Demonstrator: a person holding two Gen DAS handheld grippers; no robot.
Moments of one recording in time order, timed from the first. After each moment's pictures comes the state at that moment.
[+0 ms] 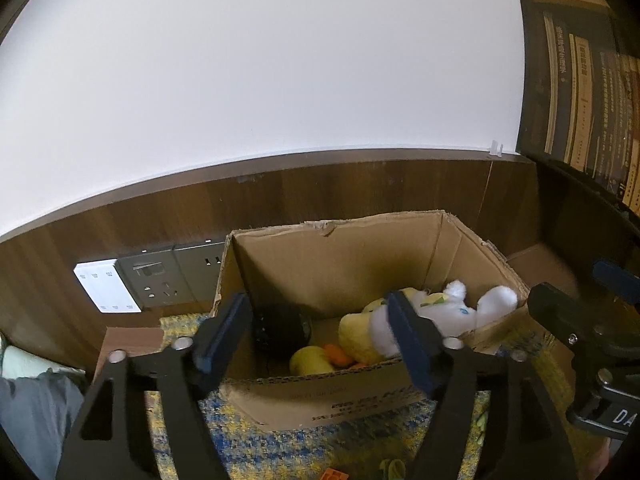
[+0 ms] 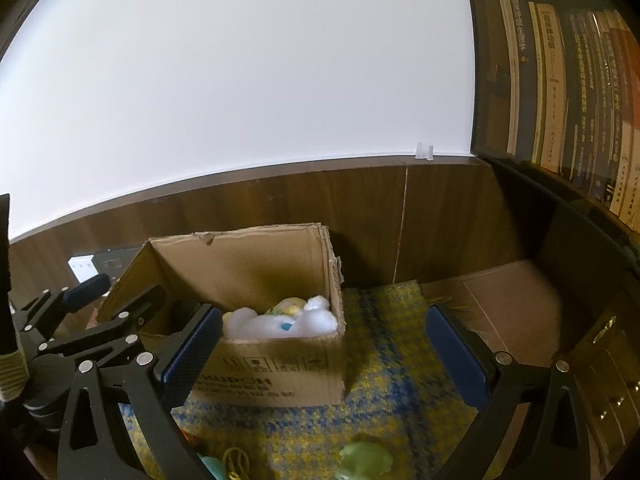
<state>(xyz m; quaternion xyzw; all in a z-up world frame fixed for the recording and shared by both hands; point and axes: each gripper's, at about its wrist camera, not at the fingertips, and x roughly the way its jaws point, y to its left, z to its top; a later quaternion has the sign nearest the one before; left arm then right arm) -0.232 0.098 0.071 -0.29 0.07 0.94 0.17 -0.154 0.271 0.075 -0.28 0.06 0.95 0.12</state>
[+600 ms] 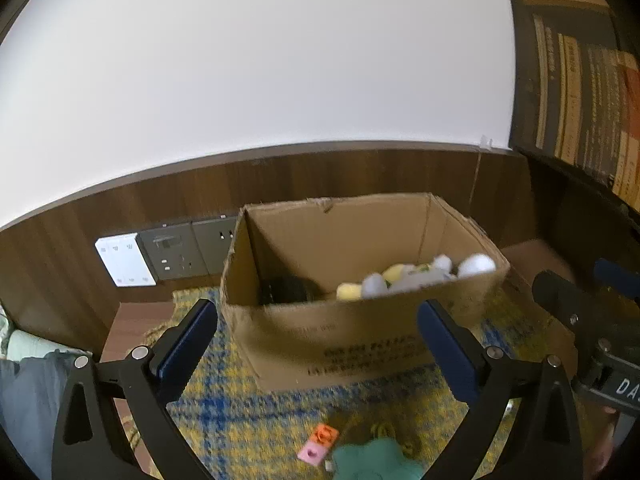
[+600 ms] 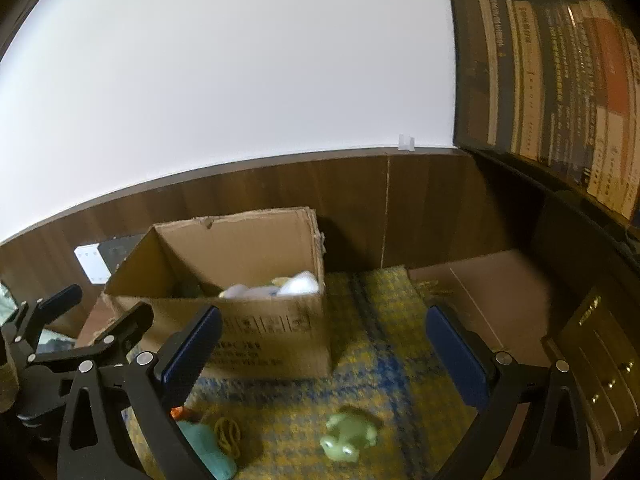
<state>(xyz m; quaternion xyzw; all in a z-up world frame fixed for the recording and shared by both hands) -0.180 0.093 0.064 -0.28 0.06 0.94 0.16 -0.115 0.275 0.070 -0.28 0.06 0.95 0.12</state>
